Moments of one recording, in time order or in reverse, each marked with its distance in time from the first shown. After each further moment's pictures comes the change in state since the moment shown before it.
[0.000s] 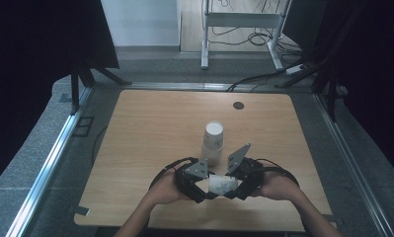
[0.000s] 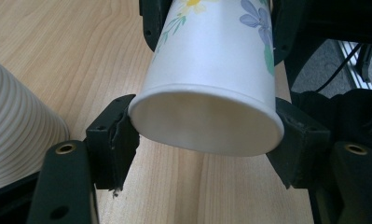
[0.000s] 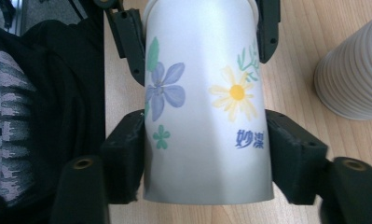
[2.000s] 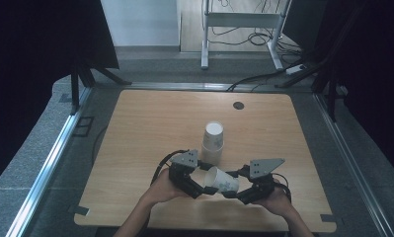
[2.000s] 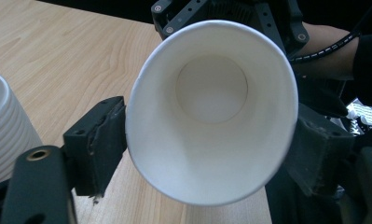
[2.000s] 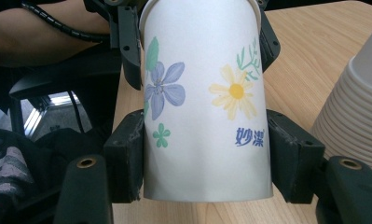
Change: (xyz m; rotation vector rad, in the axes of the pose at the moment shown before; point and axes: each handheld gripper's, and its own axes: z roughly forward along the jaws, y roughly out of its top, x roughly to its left) left arm 0.010 -0.006 -0.020 -0.271 -0.093 -0.125; right arm 0.010 -0.057 0.014 -0.601 -0.037 0.045
